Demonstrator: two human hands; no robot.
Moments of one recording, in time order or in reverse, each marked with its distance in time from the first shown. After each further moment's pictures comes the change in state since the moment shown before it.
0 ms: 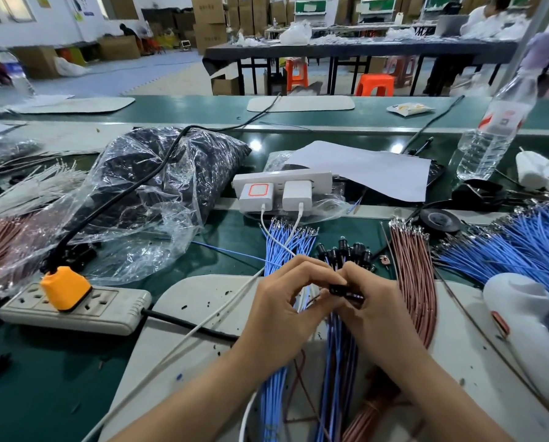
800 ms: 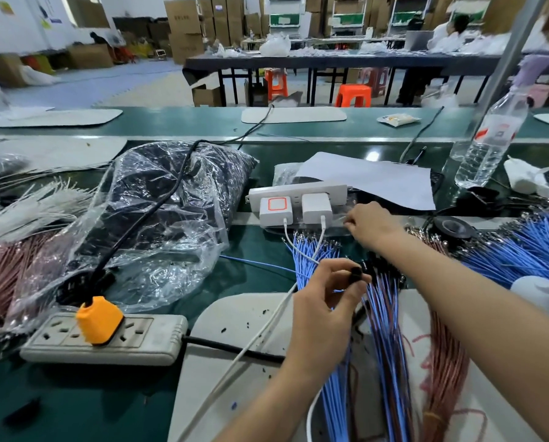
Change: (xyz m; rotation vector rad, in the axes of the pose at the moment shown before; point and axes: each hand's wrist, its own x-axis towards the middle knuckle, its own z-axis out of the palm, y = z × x) left_hand 0.004 -0.004 -0.006 -0.244 0.123 -0.302; right_hand 0.156 0.043 0.012 -0.828 -0.247 0.413
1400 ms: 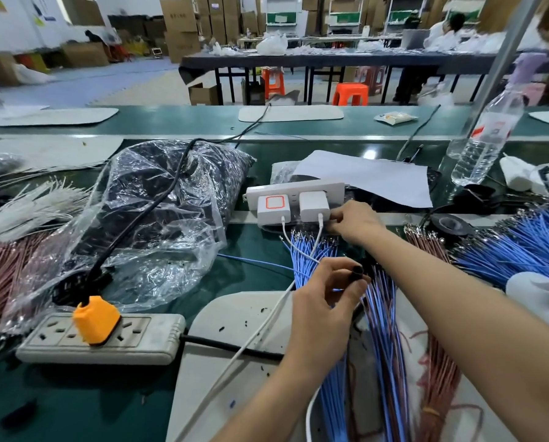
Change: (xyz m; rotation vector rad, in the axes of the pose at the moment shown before) left_hand 0.000 0.001 -0.001 0.022 -0.007 -0.017; right_hand 0.009 -0.015 0.011 0.180 -0.027 0.075
